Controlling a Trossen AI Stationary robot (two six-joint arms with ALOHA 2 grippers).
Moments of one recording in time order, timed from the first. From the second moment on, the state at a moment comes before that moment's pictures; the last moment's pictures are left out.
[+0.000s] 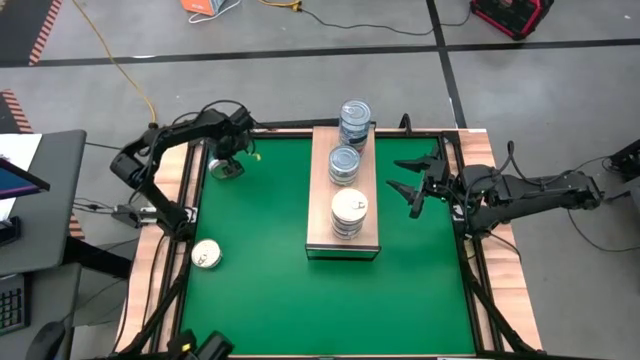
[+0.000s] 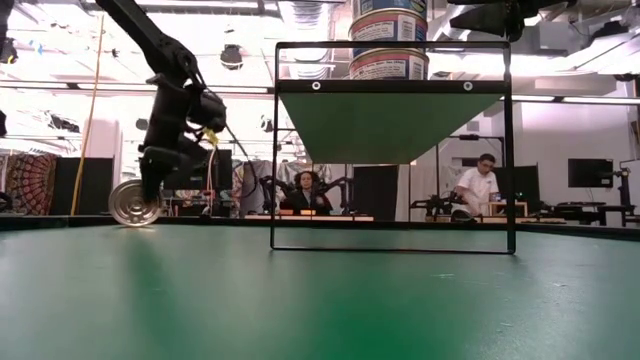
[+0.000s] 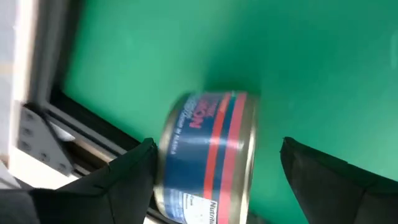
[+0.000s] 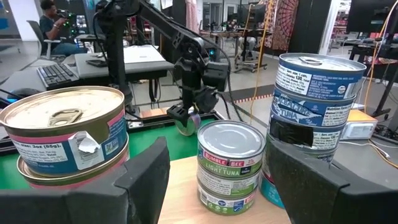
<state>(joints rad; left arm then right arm) 0.93 1.61 1.11 -1.05 -0.27 0.34 0.09 0.68 0.65 -0.02 0.49 0.02</state>
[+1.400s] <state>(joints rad) 0.81 1.44 1.38 -1.21 1.02 0.15 0.08 0.68 0.65 -0.02 0.49 0.02</state>
